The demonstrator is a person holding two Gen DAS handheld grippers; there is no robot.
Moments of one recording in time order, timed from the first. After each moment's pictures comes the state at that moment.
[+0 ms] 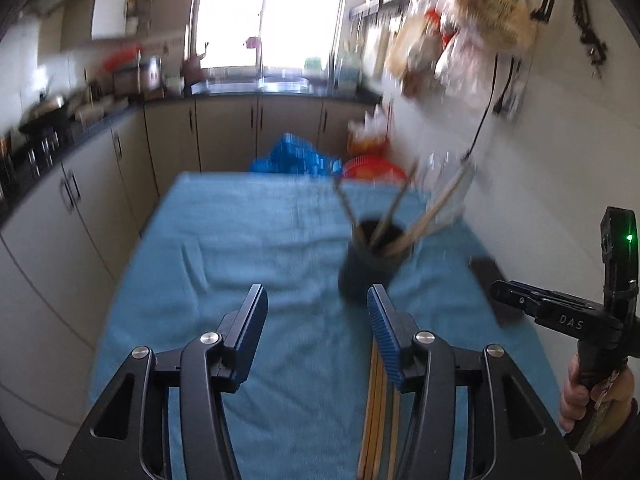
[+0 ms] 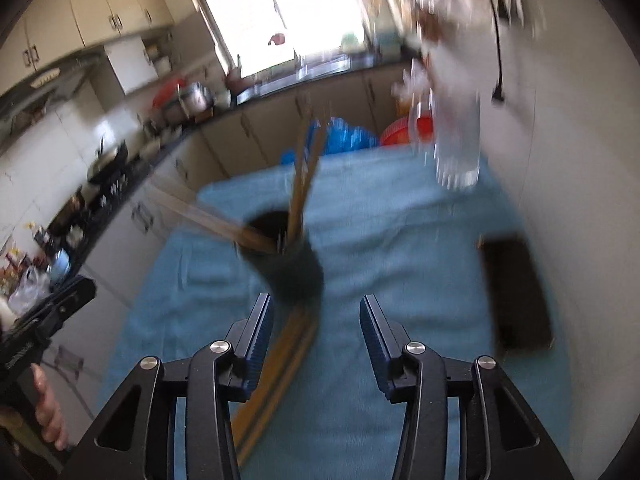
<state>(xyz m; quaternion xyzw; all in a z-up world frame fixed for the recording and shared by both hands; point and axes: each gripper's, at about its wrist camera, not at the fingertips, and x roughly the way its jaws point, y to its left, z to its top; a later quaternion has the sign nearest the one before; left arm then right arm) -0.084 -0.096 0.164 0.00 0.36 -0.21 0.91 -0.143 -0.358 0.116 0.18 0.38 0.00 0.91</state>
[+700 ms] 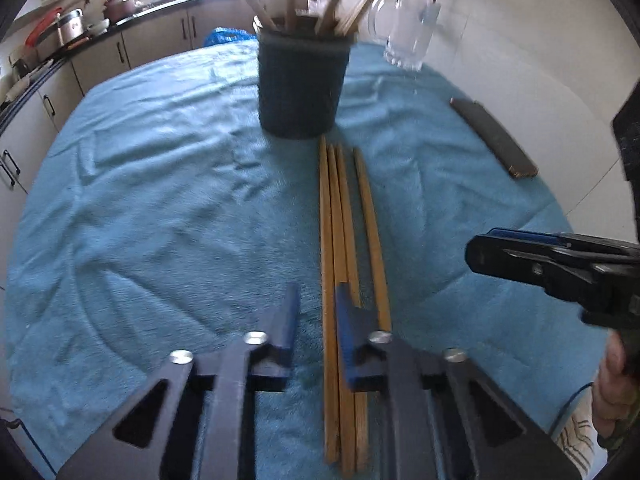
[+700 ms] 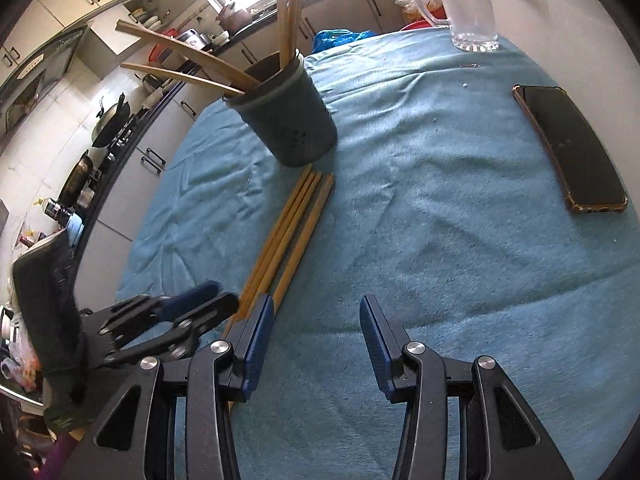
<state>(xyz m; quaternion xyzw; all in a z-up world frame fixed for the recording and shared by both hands) -0.097 -0.171 0.031 0.10 0.49 -0.28 0.82 -0.162 -0.329 0.019 0.23 0.47 0.05 0.85</state>
